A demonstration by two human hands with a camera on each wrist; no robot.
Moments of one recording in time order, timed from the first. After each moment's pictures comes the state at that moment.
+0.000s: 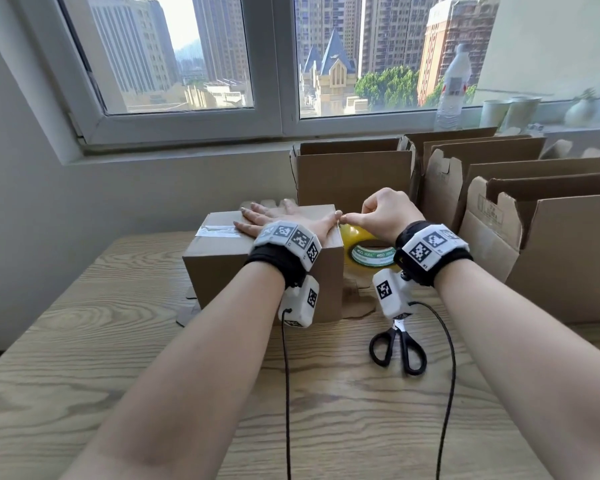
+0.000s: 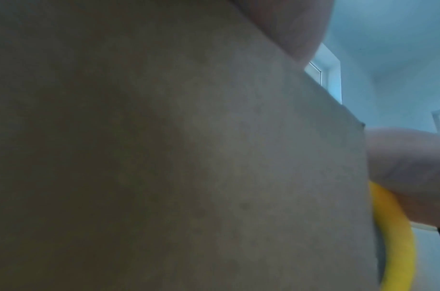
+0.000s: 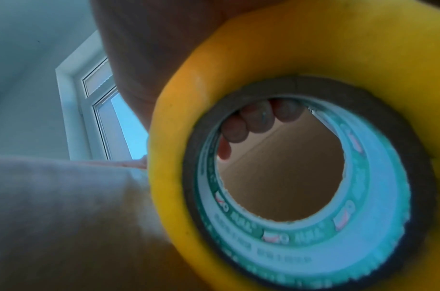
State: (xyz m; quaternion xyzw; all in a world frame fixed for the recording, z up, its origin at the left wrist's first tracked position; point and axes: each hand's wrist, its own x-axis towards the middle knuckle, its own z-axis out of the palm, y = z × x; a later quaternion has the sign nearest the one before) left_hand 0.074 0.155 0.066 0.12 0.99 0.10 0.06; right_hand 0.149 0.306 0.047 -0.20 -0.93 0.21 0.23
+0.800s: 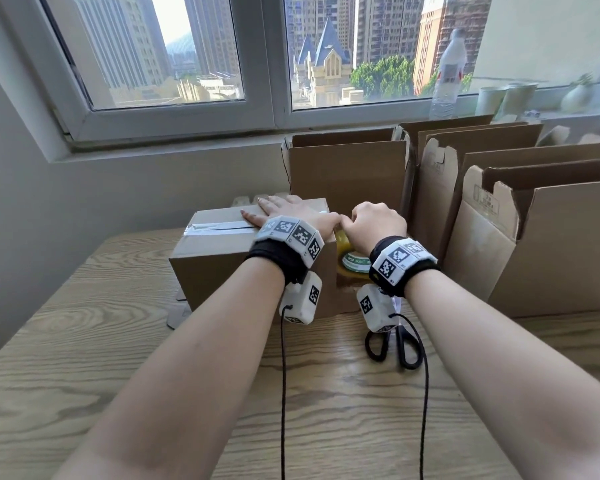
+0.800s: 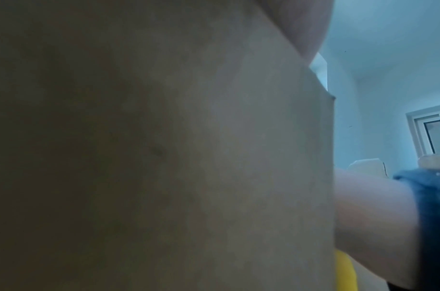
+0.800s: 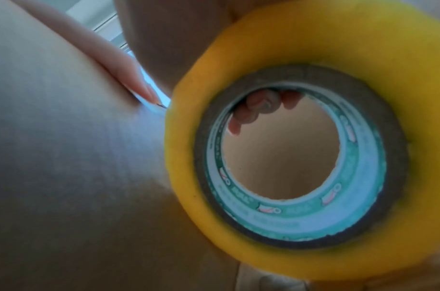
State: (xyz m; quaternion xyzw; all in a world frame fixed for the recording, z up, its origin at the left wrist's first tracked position) left_hand 0.086 0.165 0.070 0.18 0.98 0.06 0.06; right_hand 0.138 0.284 0.015 -0.30 -0.93 0.08 0.21
